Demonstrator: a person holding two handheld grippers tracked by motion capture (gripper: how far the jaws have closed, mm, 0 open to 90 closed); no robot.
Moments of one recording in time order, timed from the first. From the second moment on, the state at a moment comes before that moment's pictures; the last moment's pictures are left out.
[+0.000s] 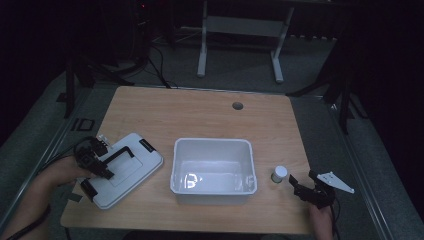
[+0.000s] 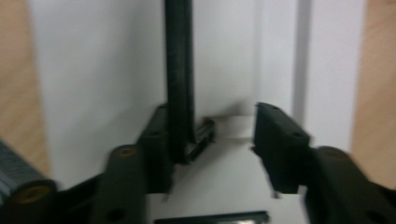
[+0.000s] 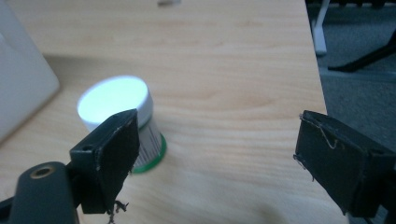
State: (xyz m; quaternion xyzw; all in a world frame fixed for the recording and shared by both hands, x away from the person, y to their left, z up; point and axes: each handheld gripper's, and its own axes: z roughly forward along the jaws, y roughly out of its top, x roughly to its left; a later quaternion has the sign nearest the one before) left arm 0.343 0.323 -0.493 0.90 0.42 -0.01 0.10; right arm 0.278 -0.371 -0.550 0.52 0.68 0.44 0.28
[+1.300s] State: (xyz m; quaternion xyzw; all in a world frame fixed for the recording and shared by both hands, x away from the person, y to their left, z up) left arm 0.340 0.335 -0.483 0.90 0.44 -0.01 0.09; right arm 0.299 -0.366 -0.527 0.42 0.89 0.15 0.08
